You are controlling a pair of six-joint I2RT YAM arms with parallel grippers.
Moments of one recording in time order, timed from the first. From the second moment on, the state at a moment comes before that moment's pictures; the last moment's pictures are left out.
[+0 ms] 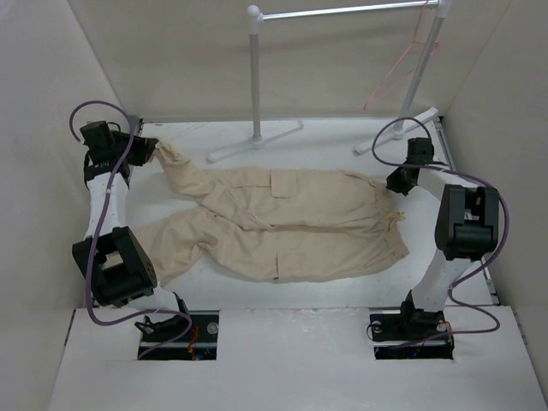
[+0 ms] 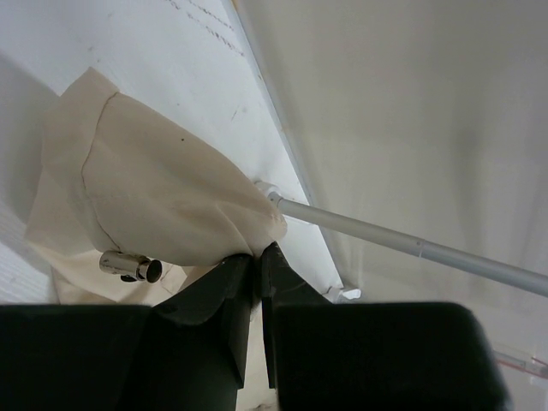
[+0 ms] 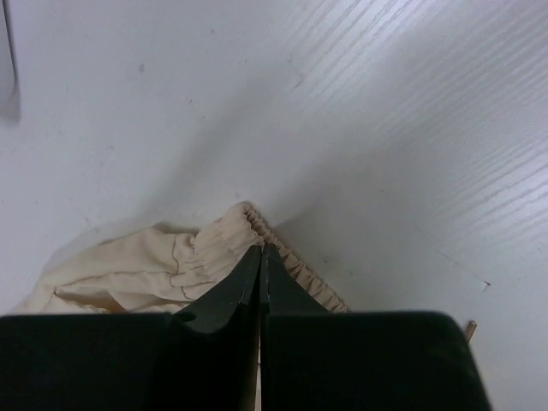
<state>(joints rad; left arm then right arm) 0.37 1.52 1.27 -0.24 0.36 -1.06 -0.09 1.86 1.21 -0.34 0.05 0.75</state>
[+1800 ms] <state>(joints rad) 0.42 1.75 1.05 -0.29 0.13 -0.75 0.54 1.16 0.76 -0.20 -0.09 0.99</state>
